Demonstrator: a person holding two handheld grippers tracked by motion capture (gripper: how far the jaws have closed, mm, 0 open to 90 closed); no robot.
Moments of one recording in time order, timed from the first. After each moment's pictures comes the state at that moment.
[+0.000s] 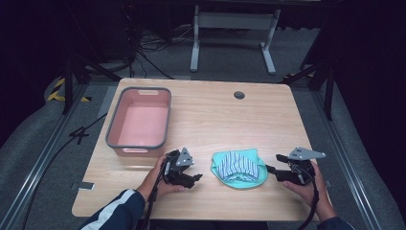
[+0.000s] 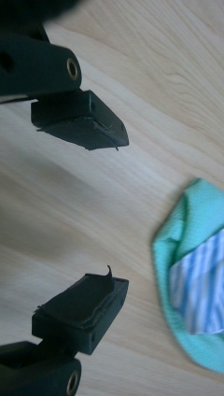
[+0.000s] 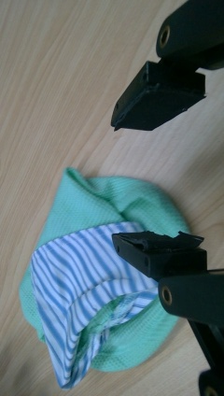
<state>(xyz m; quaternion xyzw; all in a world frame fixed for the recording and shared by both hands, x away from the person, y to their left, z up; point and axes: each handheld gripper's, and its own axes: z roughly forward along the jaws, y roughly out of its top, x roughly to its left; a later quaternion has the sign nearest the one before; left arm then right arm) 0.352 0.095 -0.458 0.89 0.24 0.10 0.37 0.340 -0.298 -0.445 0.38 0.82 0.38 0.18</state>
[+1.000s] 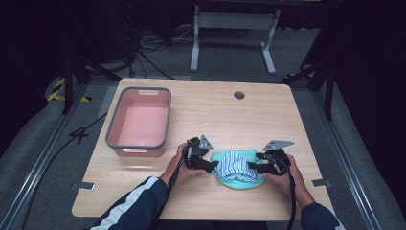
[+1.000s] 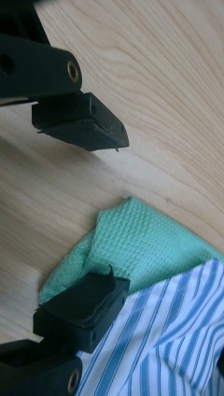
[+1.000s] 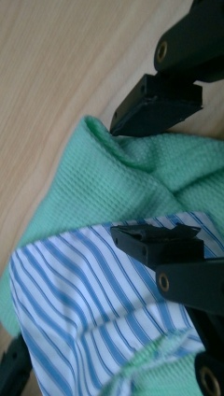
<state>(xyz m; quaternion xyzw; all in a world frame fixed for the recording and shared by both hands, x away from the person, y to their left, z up) 0.402 0.046 -0.474 0.89 0.27 0.10 0.35 0.379 -0.251 -0.473 0.38 0.85 0.35 0.11</state>
